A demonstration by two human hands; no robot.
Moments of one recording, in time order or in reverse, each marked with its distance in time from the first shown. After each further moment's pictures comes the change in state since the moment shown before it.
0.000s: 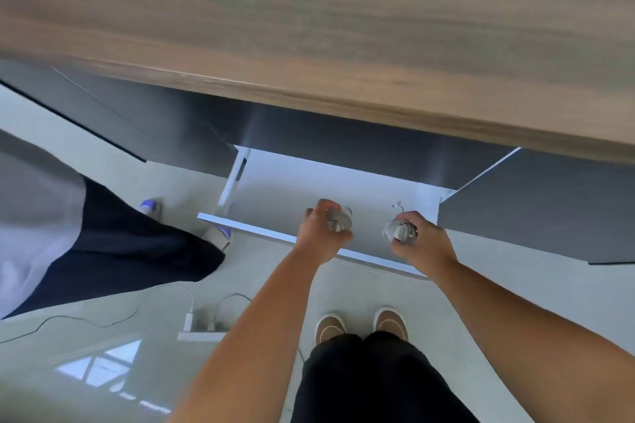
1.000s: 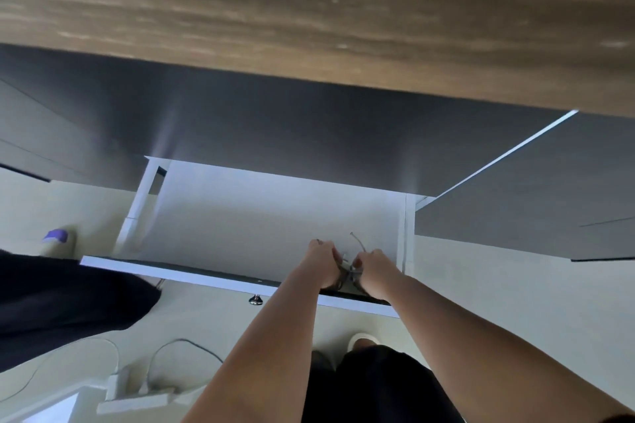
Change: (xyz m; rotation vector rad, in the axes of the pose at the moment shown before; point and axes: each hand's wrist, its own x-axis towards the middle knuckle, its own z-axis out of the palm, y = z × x) left_hand 0.163 -0.081 0.149 0.623 -0.297 0.075; right_hand 0.120 0.101 0.096 -0.470 -0.392 0.111
